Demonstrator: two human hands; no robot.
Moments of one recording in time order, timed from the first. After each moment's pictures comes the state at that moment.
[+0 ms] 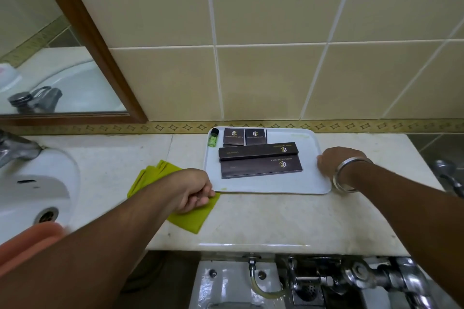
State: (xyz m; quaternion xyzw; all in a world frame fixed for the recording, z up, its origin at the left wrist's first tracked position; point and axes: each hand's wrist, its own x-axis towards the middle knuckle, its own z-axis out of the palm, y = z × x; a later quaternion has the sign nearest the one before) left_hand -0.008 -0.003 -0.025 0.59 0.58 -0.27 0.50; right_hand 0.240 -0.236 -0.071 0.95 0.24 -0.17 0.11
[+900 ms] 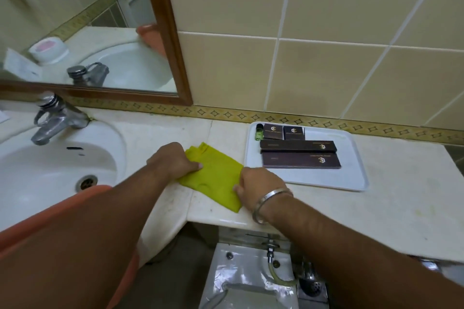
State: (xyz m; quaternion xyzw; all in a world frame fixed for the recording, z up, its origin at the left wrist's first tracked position) left_hand -0.103 0.108 -0.049 0.85 0.47 -0.12 0.19; right_hand 0.003 -0.096 -0.047 0.88 0.43 -0.19 -0.07
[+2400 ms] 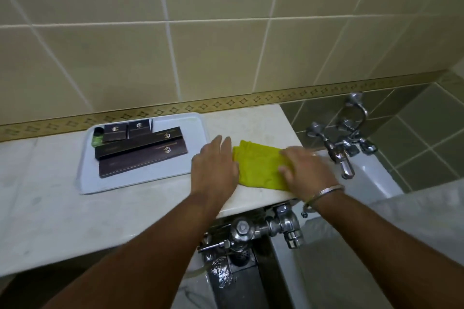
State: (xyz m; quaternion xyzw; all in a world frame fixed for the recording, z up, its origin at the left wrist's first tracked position) left_hand 0.113 -0.261 -0.068 0.97 0.16 0.08 0.15; right_hand 0.188 -0.460 -0.041 0.97 0.23 -0.05 -0.09
